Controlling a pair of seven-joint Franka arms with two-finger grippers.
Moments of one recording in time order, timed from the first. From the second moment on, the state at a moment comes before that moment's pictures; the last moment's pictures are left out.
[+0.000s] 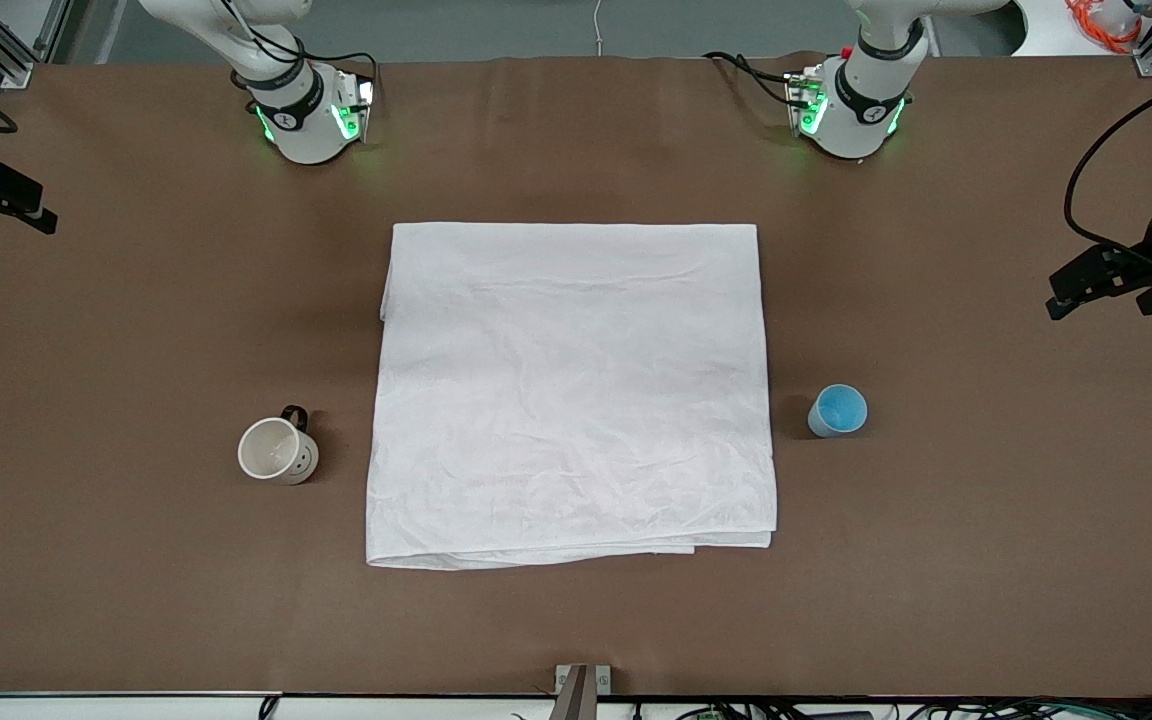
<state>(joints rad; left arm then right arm) 0.00 0.02 -0.01 -1.62 0.01 1.74 -0.04 0.00 -0.04 -0.09 -1.51 0.02 1.41 -0.11</state>
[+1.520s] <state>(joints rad) -0.03 0.28 -0.05 -1.57 -0.02 1.73 -0.04 0.02 -0.03 -0.09 -1.50 0.02 1.42 -0.11</state>
